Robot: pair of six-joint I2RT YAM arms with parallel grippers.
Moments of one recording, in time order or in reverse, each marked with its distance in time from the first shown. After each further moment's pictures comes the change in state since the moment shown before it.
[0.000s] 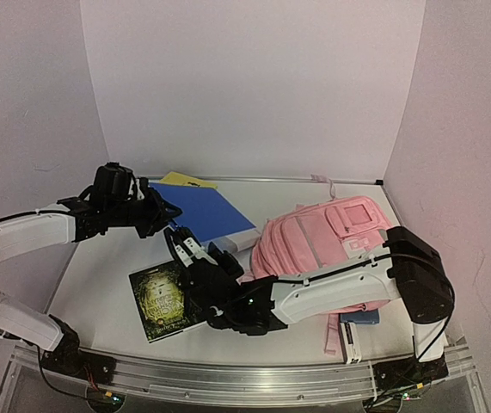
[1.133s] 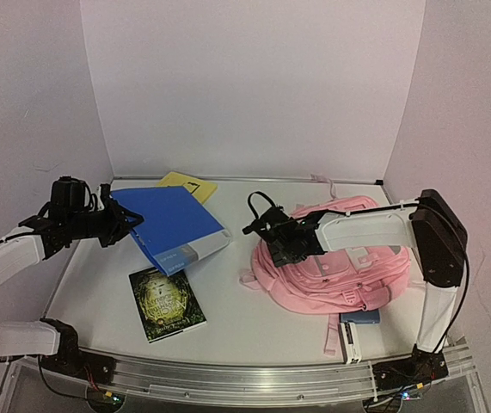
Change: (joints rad) left arm 0.285 -0.274 -0.187 -0.105 0.191 0.226; right arm -0.473 -0.135 -0.117 -0.704 -0.435 0.555
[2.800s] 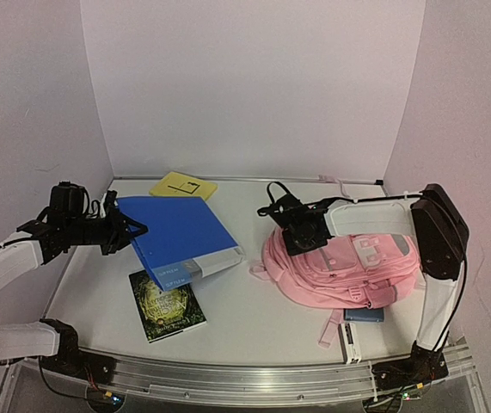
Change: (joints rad) left arm 0.000 -0.040 -0.034 -0.043 0.155 0.045; right arm -0.130 0.019 0.031 -0.058 -0.043 0.002
